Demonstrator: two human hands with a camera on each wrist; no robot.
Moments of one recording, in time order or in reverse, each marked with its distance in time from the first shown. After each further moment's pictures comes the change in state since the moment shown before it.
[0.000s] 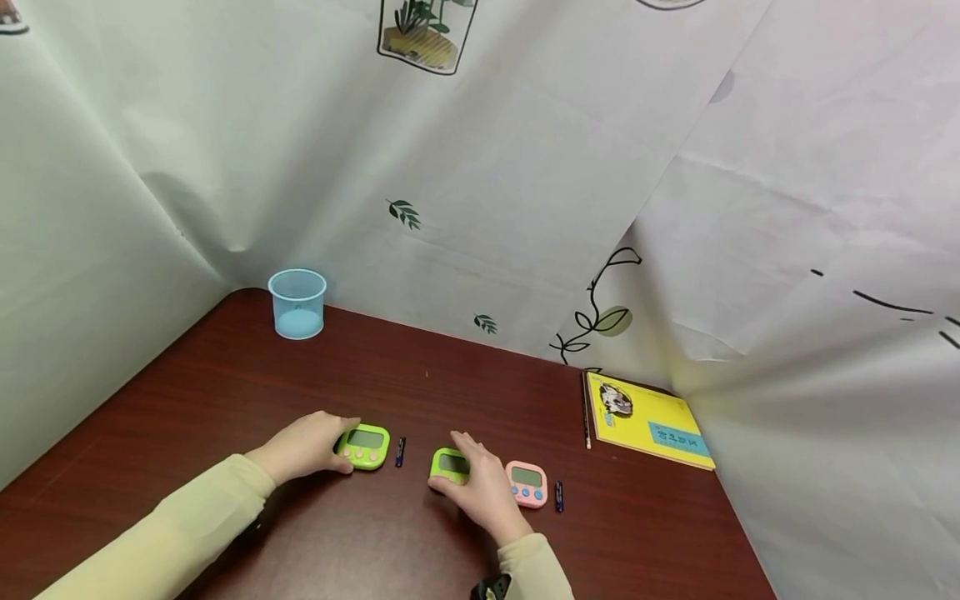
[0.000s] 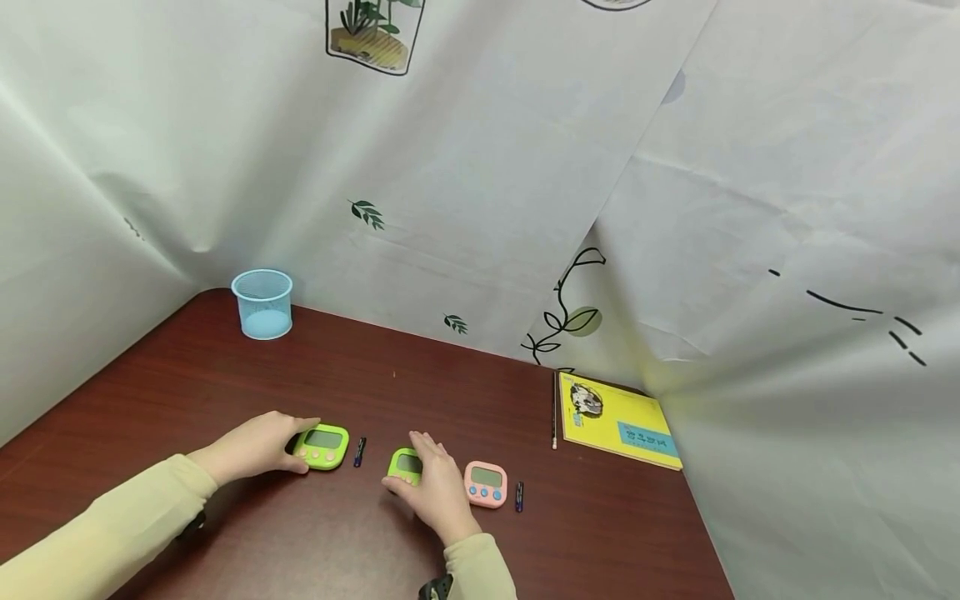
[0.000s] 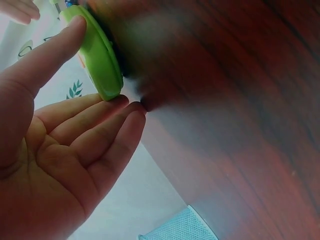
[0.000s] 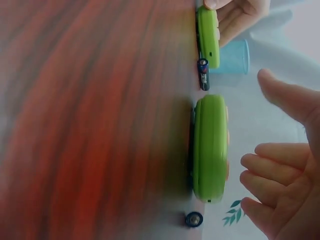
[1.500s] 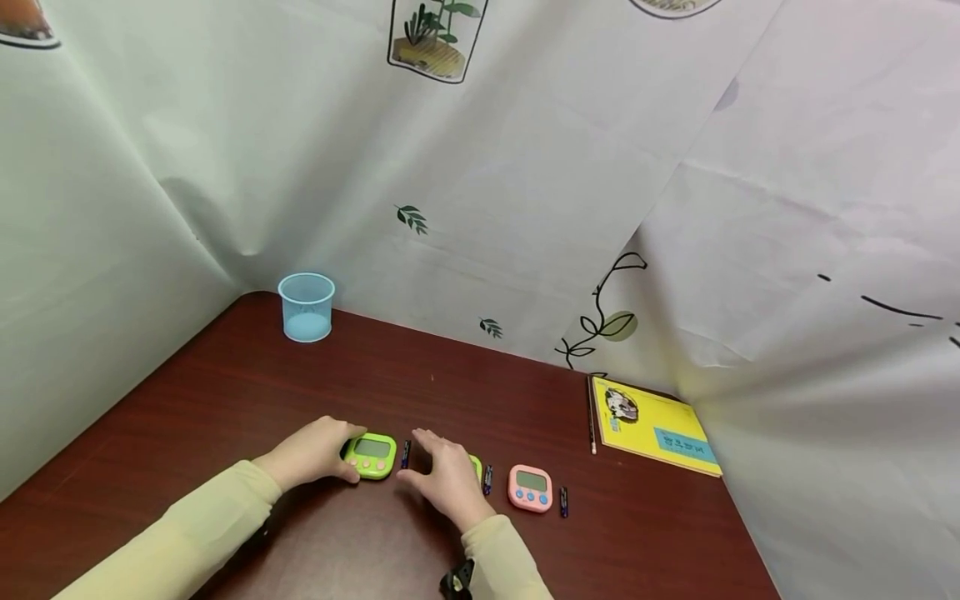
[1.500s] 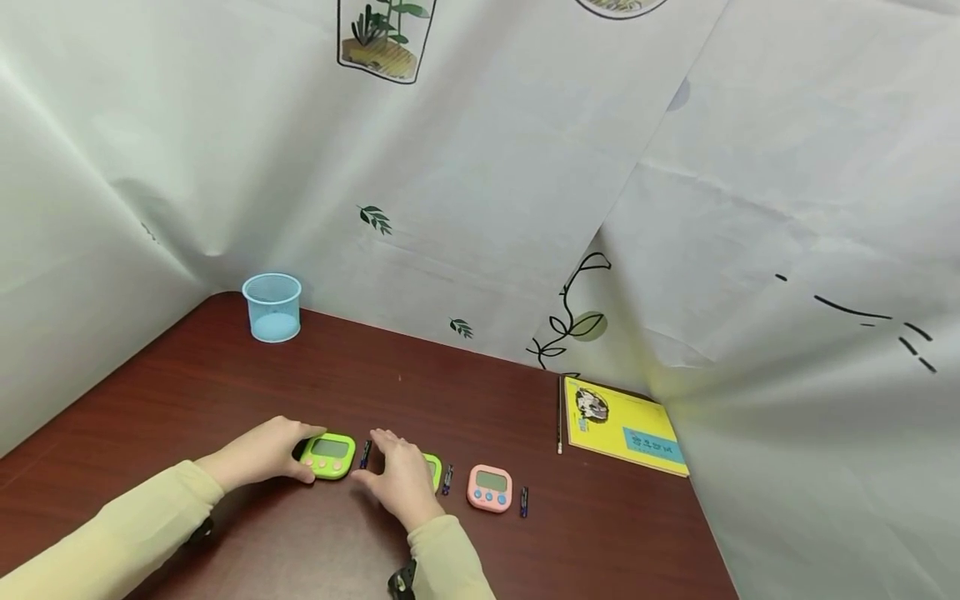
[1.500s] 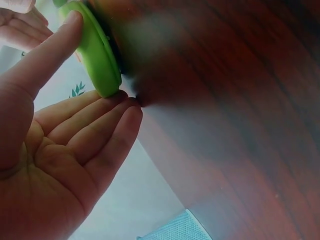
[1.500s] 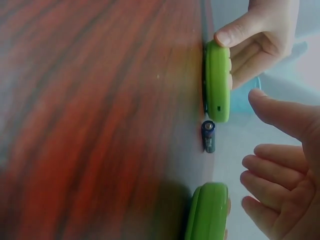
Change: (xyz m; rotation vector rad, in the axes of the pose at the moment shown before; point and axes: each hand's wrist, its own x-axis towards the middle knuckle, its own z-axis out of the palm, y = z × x) left_hand -0.005 0.004 0.003 -0.075 -0.011 -0.049; right_hand 0.027 -0.039 0.025 -0.051 -0.076 -0.083
